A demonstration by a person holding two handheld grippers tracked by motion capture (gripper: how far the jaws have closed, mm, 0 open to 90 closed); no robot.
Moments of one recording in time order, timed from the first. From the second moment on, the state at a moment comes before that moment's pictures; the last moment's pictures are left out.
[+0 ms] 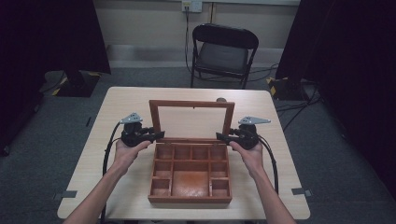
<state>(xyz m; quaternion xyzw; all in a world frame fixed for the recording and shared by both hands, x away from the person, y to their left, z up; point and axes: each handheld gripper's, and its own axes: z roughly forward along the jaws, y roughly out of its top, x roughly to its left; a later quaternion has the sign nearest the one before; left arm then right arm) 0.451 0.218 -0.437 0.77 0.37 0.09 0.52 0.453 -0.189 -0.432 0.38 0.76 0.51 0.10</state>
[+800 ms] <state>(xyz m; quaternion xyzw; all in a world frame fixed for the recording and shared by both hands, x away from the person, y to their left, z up) 0.458 0.221 -0.453 0.78 0.38 0.09 0.49 0.461 -0.193 -0.444 0.41 0.75 0.51 0.11</state>
